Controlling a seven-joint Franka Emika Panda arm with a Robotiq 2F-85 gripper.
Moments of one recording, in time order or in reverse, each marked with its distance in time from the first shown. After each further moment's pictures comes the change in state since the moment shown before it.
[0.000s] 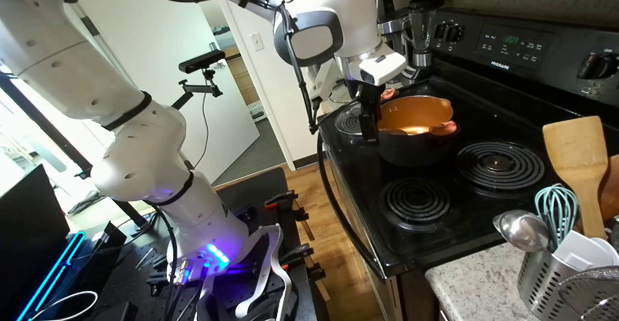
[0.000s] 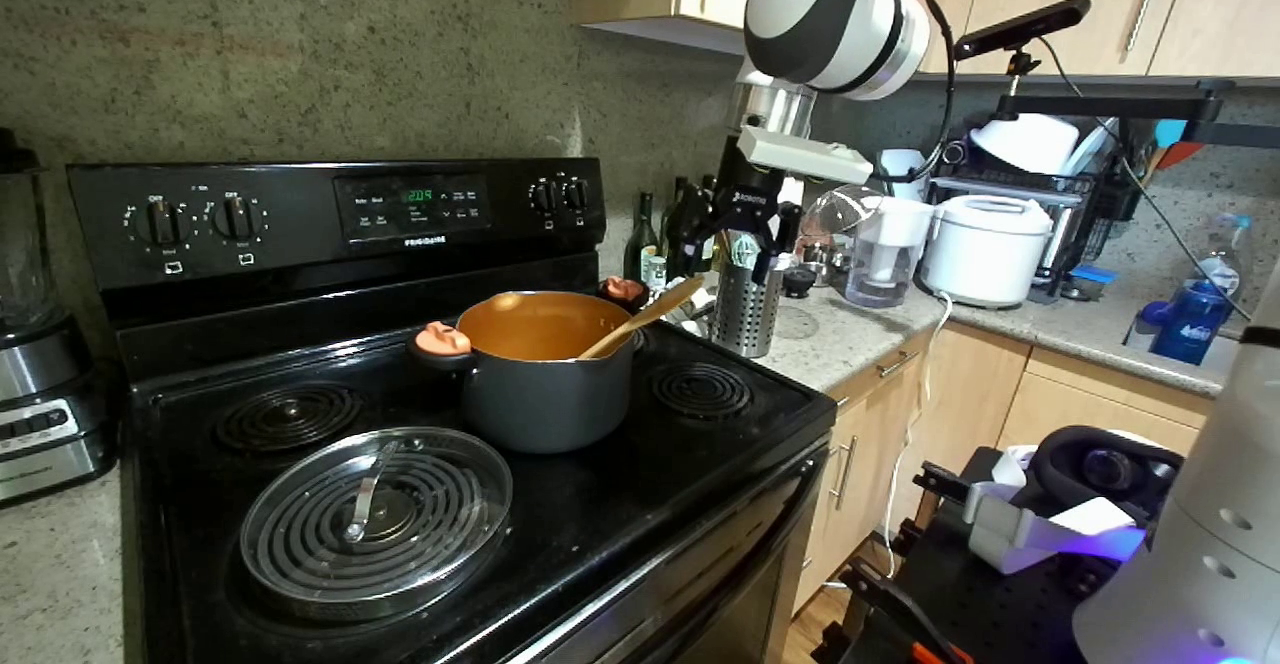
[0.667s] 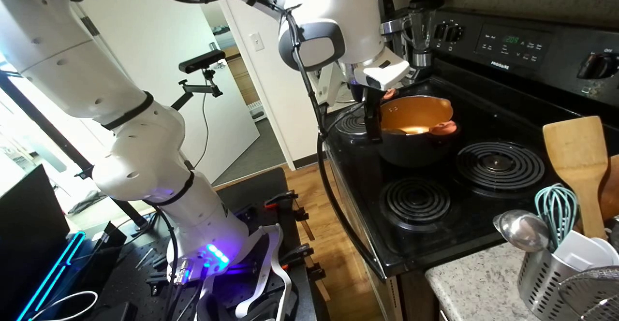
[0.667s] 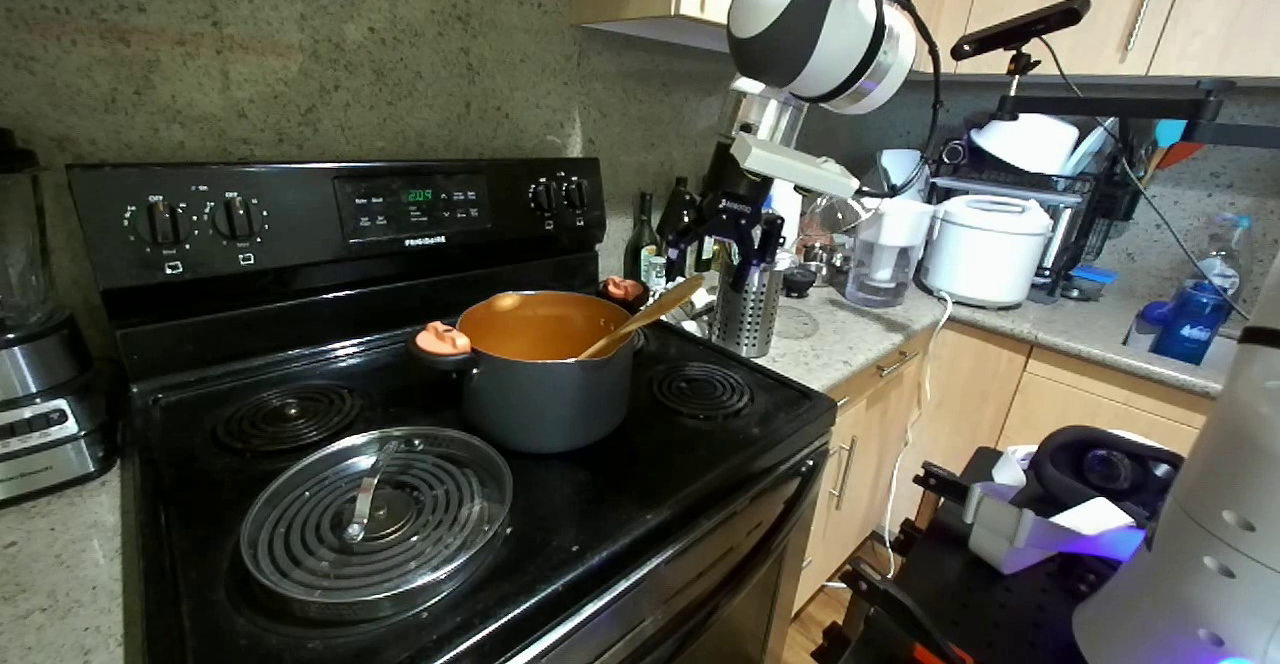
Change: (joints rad) arm 0.029 0.038 -0.005 0.005 0.143 0.051 -0.153
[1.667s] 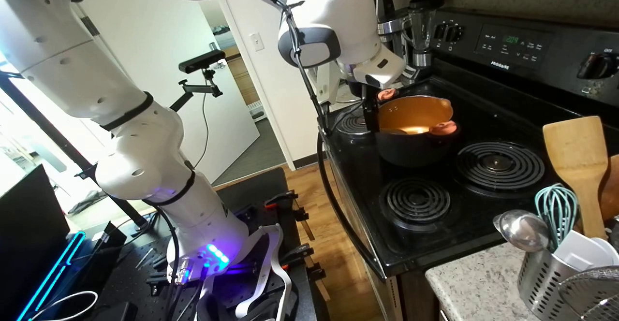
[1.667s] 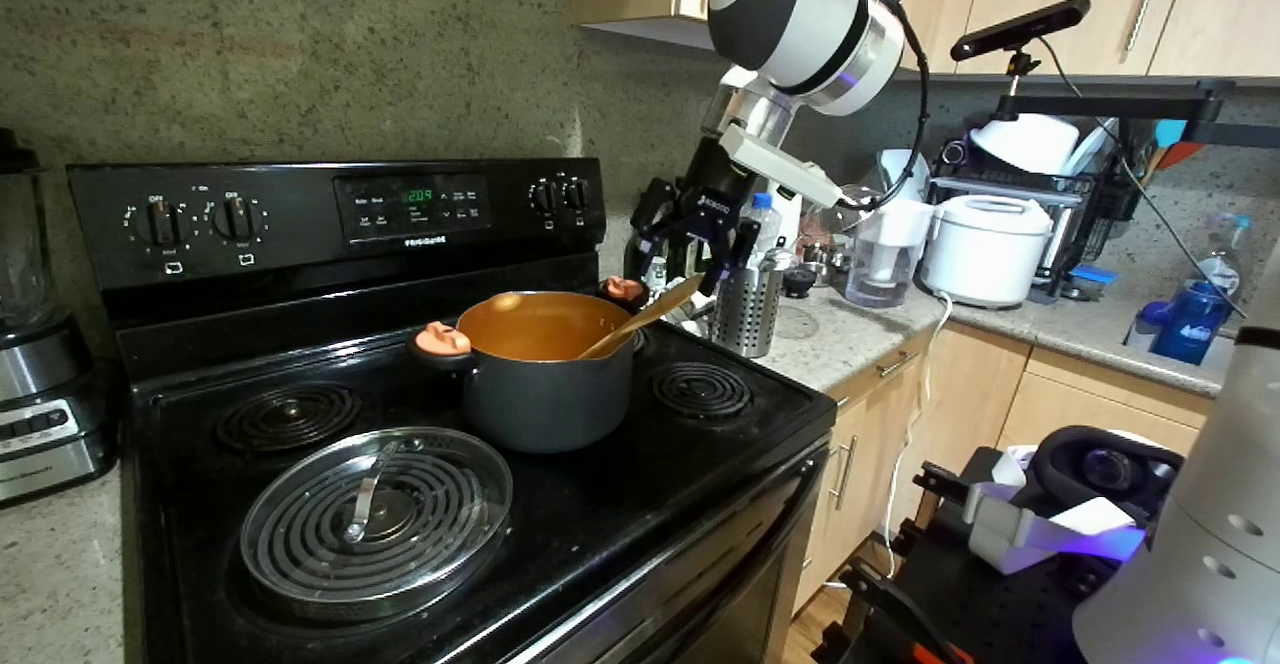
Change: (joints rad) arm 0.059 0.007 -0.001 0.008 0.229 0.014 -0.186
